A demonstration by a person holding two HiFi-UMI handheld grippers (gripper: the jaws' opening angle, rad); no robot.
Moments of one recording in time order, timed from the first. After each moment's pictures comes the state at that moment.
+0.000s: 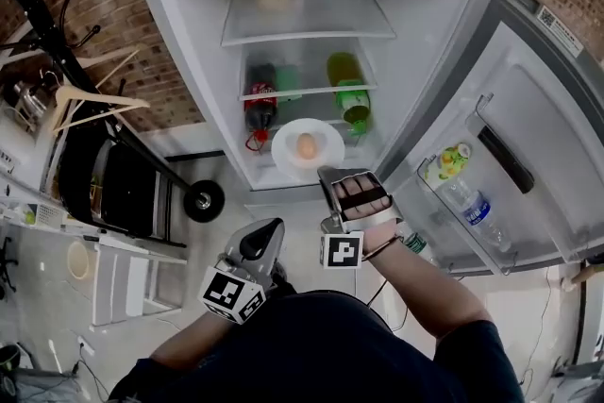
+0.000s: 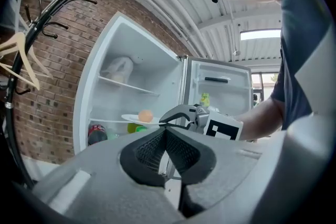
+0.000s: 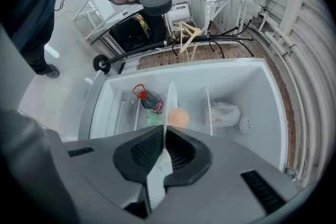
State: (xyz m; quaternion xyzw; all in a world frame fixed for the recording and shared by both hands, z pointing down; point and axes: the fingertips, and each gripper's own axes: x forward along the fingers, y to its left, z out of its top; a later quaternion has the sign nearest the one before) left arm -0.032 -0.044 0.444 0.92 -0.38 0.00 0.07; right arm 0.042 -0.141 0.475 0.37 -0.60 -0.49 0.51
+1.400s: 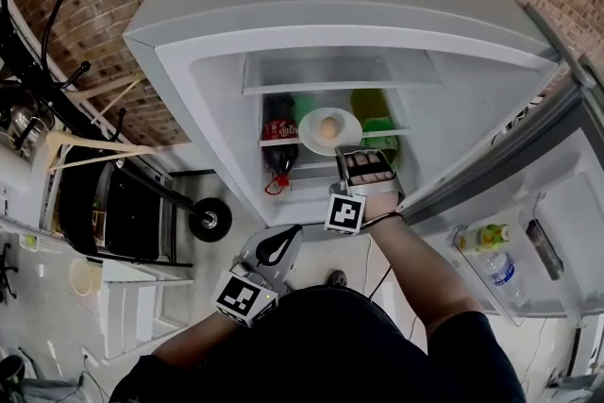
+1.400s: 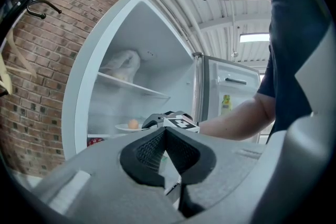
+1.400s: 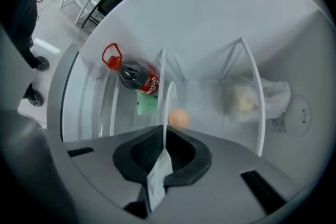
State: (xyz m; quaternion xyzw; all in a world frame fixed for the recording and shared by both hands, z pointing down) left arm -0.050 -0.181 0.435 0.94 -0.34 0.00 0.07; right arm 0.036 -0.365 0.511 0.39 -0.58 -0.43 0.57
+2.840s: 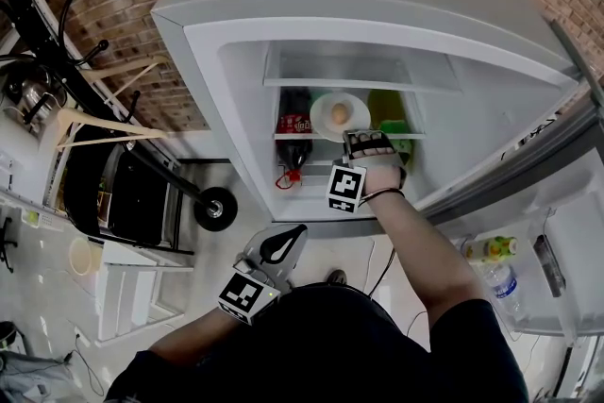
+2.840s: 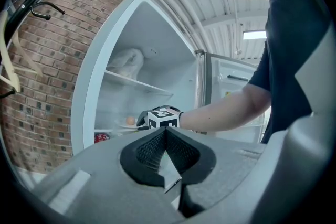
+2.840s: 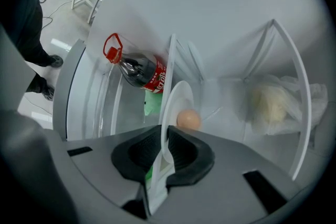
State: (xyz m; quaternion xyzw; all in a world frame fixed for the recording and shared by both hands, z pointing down) left arm -0.060 -0.178 0.445 0.93 -0.36 0.01 0.07; right arm 0.027 -0.407 0.545 0.31 -0.58 -0.39 0.64
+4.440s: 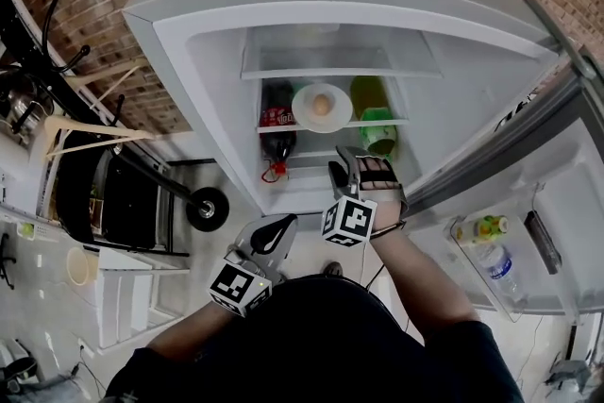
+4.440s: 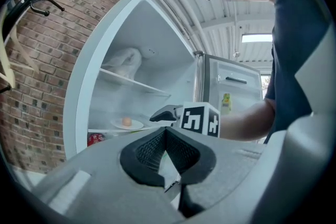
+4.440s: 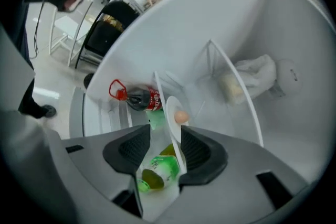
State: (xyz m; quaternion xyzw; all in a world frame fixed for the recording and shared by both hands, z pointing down) left arm -0.053 -0.177 0.445 0.94 -0.34 0.01 0.07; right arm 0.030 -0.312 0.501 0.42 -0.69 -0.31 0.50
